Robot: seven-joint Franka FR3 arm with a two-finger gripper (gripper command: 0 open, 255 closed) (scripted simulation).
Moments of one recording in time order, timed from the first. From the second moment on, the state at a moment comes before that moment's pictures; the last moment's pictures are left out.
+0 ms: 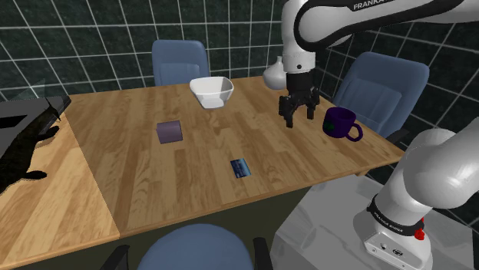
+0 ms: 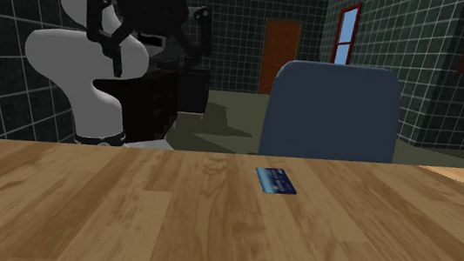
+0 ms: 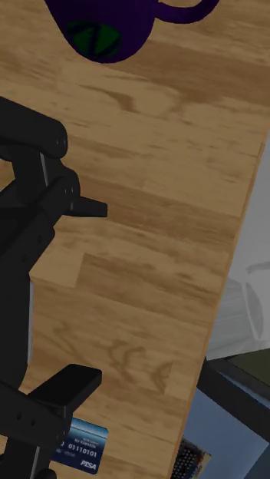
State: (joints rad) arm 0.04 -0.45 0.06 -2.36 0.10 1.63 0.33
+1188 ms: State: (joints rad) arm 0.13 0.18 0.17 -2.00 0.38 1.74 0.64
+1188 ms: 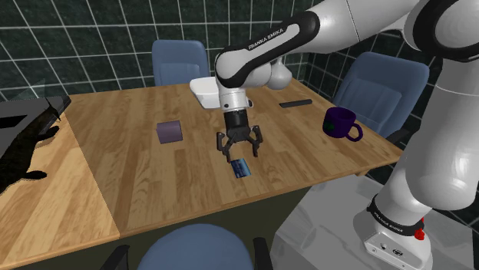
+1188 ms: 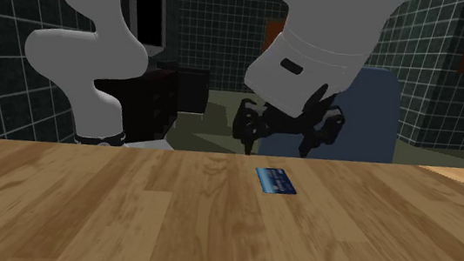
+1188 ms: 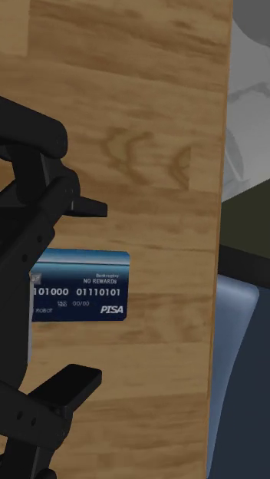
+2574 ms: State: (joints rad) arm 0.15 0.20 0.19 -2.07 0.40 1.83 0.64
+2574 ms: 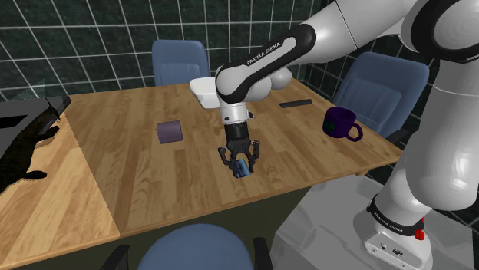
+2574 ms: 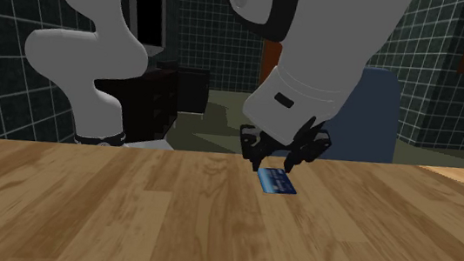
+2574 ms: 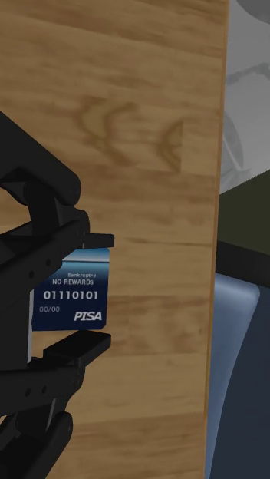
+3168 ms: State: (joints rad) arm 0.15 0.16 0.19 -2.05 0.40 1.77 0.66
